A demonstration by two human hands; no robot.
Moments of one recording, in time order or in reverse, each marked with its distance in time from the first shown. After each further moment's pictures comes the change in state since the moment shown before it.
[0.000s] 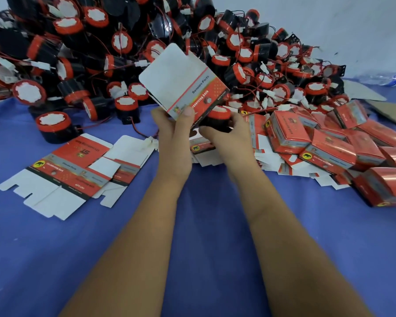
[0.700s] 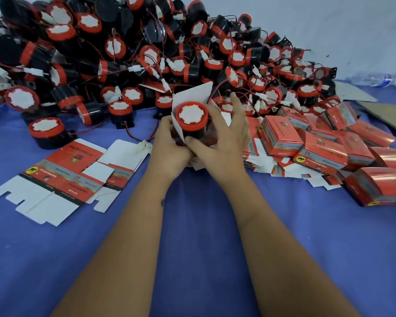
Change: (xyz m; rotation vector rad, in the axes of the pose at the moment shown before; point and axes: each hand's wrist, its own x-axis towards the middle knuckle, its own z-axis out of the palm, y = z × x) left_hand 0.016 -0.022 -0.020 0.438 -0.165 -0.127; right_hand -0.015 0.007 -0.001 -0.449 0.099 -0.444
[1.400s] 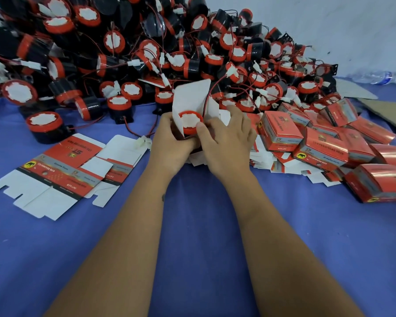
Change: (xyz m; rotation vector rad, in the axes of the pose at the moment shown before) left_hand 0.002 -0.005 0.002 0.012 0.029 -0.058; right_hand 0.003 0.008 -0.003 -0.326 -0.089 0.117
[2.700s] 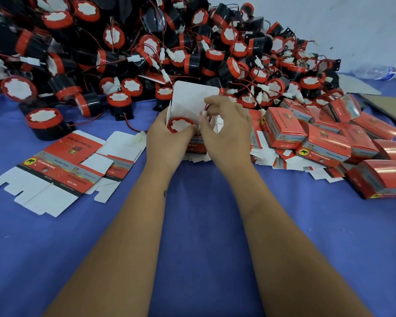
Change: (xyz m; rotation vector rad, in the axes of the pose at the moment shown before) left_hand -0.002 0.005 -0.001 0.014 0.115 0.051; right_hand 0.000 -0.011 -0.007 0.392 0.134 -0.119
